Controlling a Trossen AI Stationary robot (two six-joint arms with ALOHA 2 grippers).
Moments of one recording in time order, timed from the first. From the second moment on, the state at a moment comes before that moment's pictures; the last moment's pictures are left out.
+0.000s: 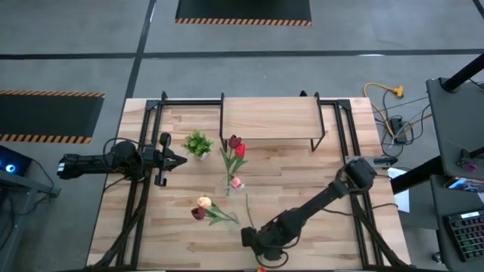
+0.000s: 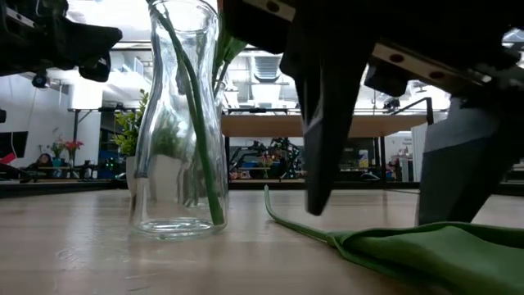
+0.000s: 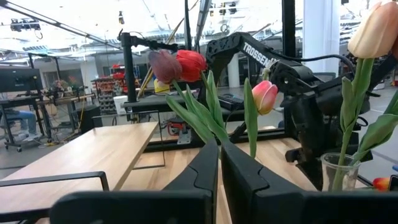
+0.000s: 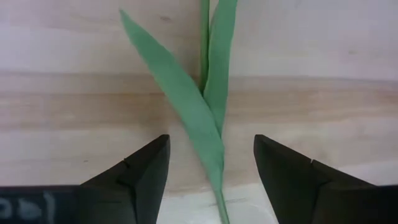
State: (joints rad) left arm 0.02 0.05 0.06 0.13 0.07 0.08; right arm 0.57 2.16 1.56 -0.56 0.07 -1.07
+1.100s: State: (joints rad) left arm 0.02 0.05 0.06 0.12 0.07 0.08; right arm 0.48 2.16 1.54 -0.72 -0.13 -0.75
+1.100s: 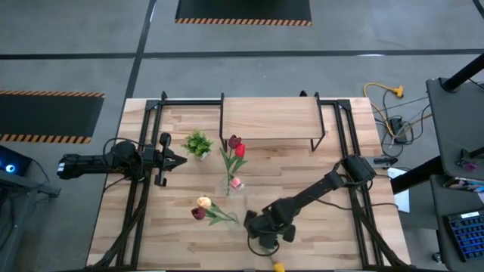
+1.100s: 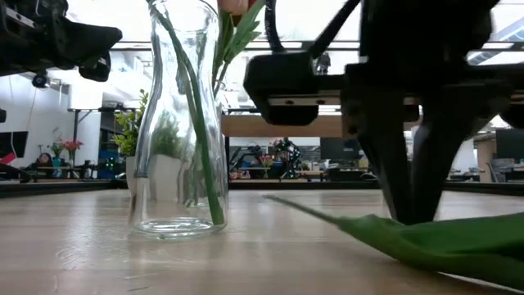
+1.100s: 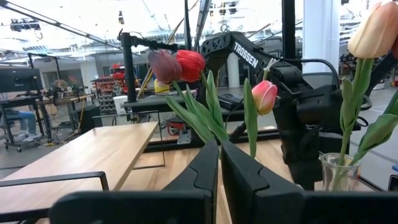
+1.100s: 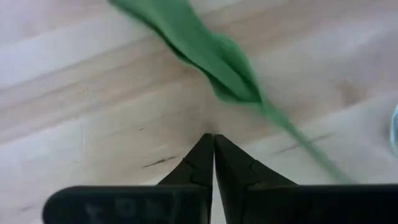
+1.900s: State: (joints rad) left arm 0.02 0.05 0.06 0.12 0.07 0.08; right arm 0.50 2.12 1.54 -0.71 -0.04 -0.79
